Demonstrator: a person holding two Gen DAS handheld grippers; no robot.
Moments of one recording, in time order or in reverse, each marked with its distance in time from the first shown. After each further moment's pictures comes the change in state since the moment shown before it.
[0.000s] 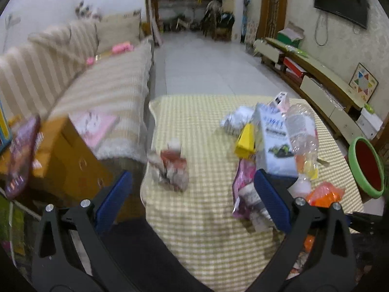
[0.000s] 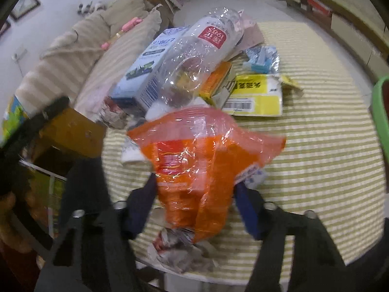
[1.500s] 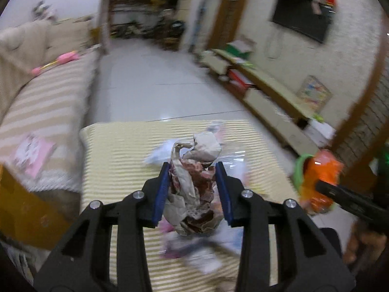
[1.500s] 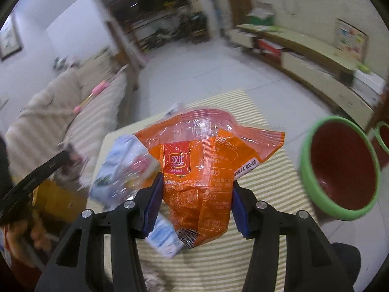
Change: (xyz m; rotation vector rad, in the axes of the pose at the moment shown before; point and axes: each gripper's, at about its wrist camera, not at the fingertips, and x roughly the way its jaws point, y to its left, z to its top) left arm 0.000 -0.071 0.070 0.072 -0.075 -0.396; right arm -0.096 -0.031 0.090 0.147 -0.349 -0.260
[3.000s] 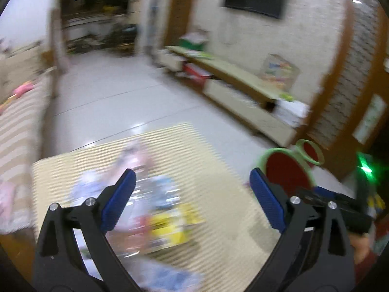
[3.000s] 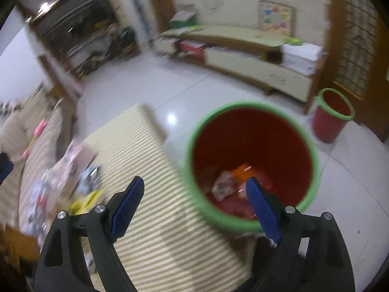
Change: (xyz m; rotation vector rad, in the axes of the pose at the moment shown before) left arm 0.062 -0.107 0.022 0.153 0.028 -0.045; right arm -0.001 -0.117 -0.001 0.144 0.014 -0.202
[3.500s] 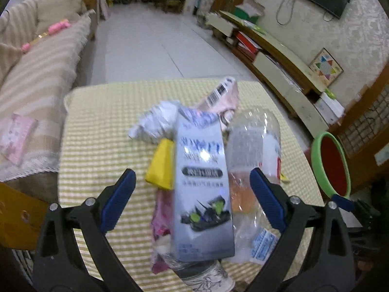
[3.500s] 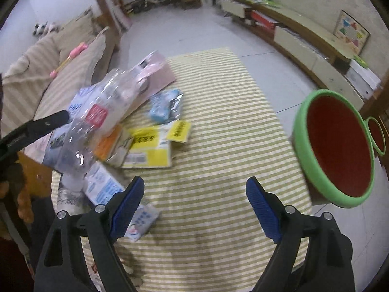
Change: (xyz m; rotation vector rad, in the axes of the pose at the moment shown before) left arm 0.031 0.119 -0.055 -0.203 0.231 0.064; right arm 0.036 0.145 -0.047 -0.316 0.219 0.080
